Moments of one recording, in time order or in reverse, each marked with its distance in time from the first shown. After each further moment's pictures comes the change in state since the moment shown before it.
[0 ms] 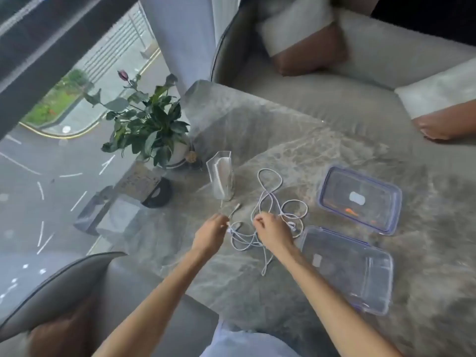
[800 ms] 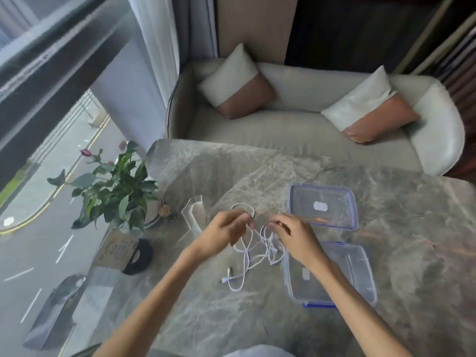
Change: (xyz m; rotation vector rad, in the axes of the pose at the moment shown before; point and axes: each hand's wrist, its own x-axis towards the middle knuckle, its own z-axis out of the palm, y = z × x) left_hand 0.000 0.156 -0.120 -0.650 -0.497 0.423; right_hand -0.053 0.019 -0.105 0.292 0.445 -0.238
